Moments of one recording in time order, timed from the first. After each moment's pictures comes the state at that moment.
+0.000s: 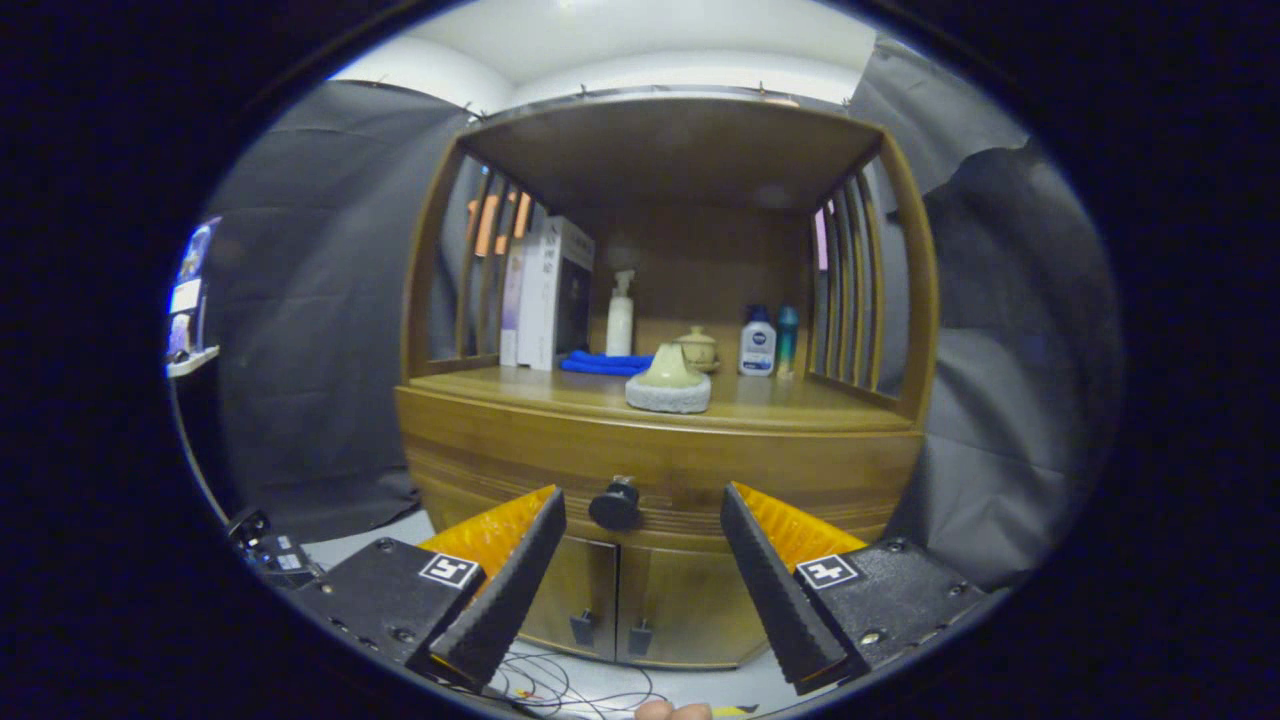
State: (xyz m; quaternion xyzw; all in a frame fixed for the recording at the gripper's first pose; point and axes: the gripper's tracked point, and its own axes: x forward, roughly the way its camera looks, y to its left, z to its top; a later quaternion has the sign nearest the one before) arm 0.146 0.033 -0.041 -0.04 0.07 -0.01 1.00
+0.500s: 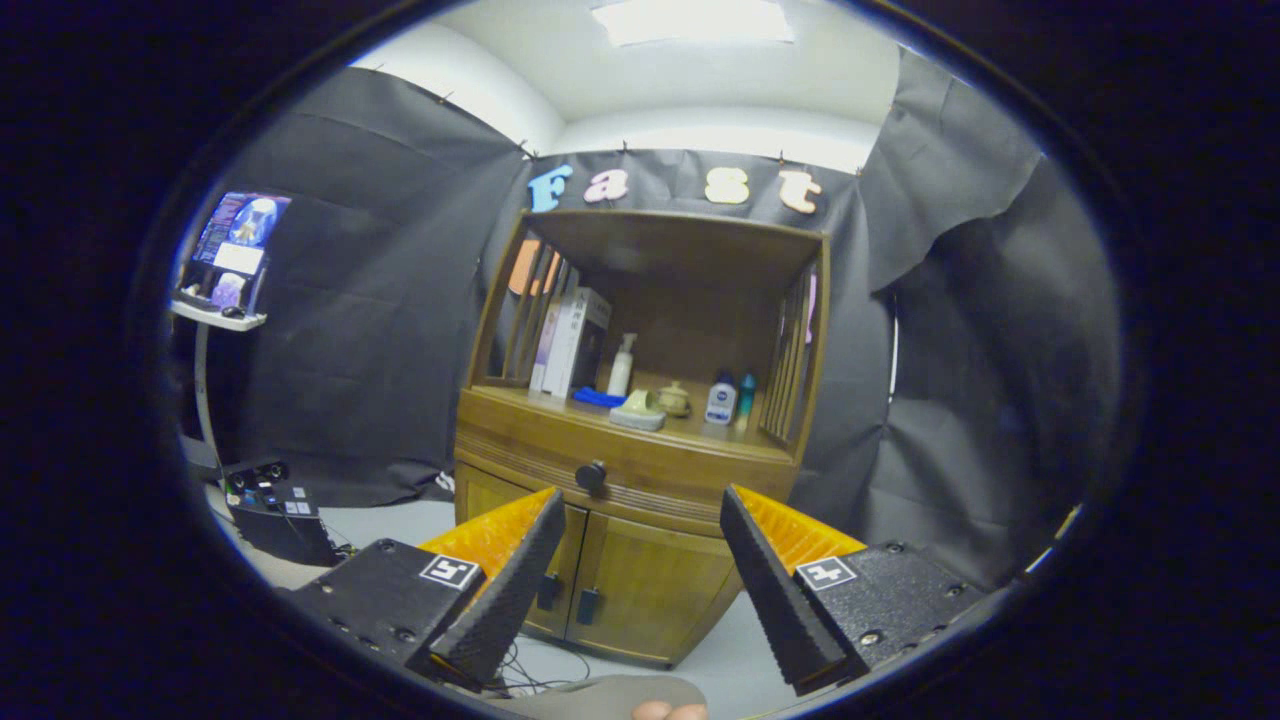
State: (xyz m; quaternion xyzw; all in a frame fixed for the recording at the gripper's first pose) arm -0.011 -0.006 0.000 -0.09 -0.01 0.01 1.00
